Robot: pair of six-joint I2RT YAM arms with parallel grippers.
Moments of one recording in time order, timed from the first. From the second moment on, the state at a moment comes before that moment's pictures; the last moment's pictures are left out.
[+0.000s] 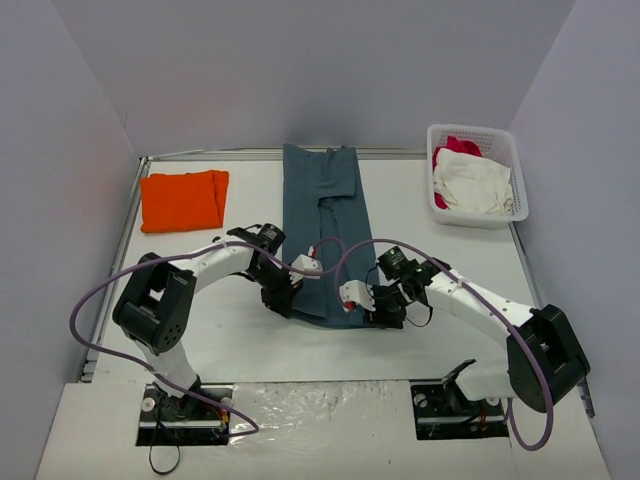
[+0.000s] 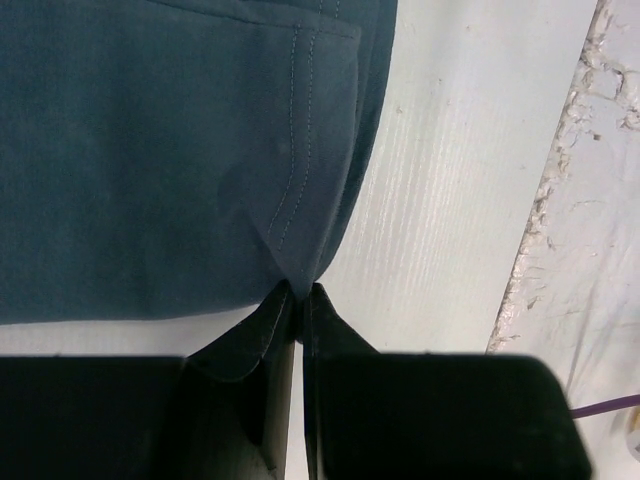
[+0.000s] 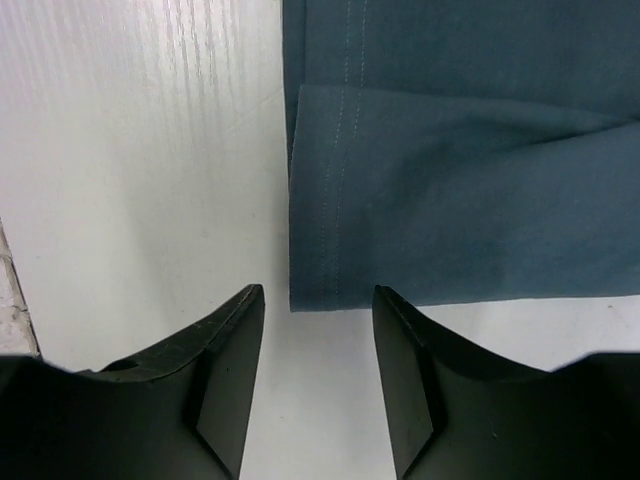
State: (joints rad) left arm -0.54 1.72 1.09 -0.81 0.69 0.68; right arm 0.59 1.32 0.74 -0.69 -0.37 -0.98
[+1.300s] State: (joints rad) left arm -0.49 1.74 1.12 -0.86 0.73 0.68; right arm 0.62 1.44 0.70 -0.57 -0.24 -0.86
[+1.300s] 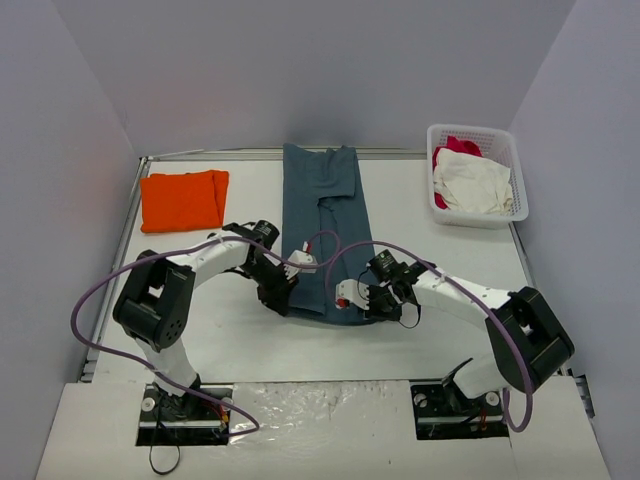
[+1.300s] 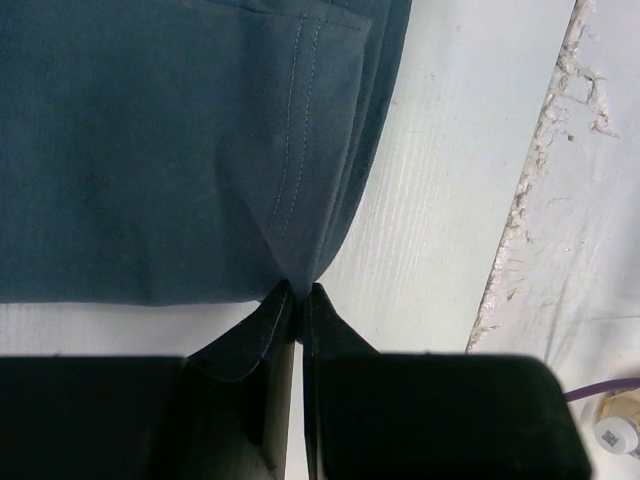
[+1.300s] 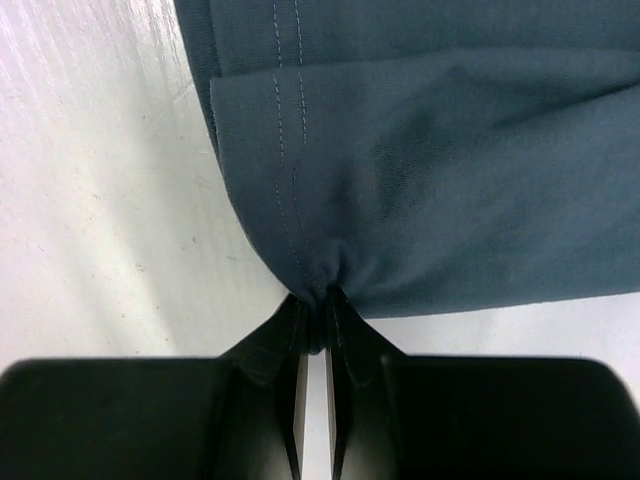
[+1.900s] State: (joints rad) left arm -0.47 1.64 1.18 -0.99 0.73 0.74; right arm 0.60 1.36 0.98 -0.78 -0.29 -0.81
